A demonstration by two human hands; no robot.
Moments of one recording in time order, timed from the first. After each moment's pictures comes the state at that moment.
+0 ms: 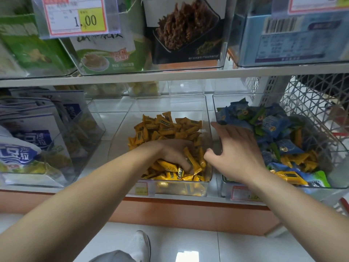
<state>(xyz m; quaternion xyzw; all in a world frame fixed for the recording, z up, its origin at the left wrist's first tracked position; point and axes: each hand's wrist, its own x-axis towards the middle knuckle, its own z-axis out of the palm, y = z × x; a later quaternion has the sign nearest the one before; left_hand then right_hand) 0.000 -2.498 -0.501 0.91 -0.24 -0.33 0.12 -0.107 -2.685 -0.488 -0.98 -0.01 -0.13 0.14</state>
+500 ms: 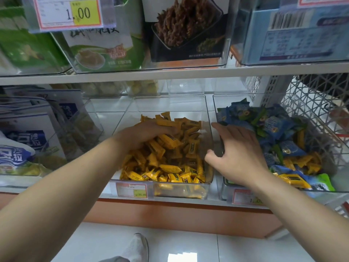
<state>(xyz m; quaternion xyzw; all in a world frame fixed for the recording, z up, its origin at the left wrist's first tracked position) 0.018 -2.443 -0.473 0.84 -0.10 -0.26 0.47 -0.107 -2.686 -0.489 -0.98 -0.01 -0.15 0.16</state>
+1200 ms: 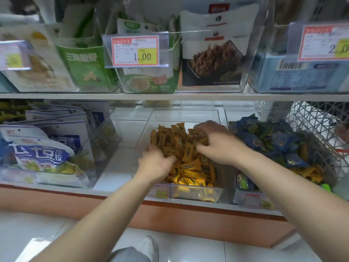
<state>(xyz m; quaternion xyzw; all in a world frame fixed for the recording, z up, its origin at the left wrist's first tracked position) -0.073 -2.421 -0.482 0.94 0.03 -0.04 0.32 -0.068 -2.633 -0.432 -0.97 -0.13 -0.01 0.21</state>
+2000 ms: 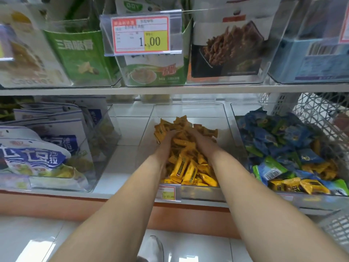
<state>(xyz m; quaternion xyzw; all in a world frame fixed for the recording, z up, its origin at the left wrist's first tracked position) -0.025 -2.435 -0.499 0.63 0.15 -0.24 0.72 0.001 -2.581 -0.521 -0.73 0.21 0.16 0.63</state>
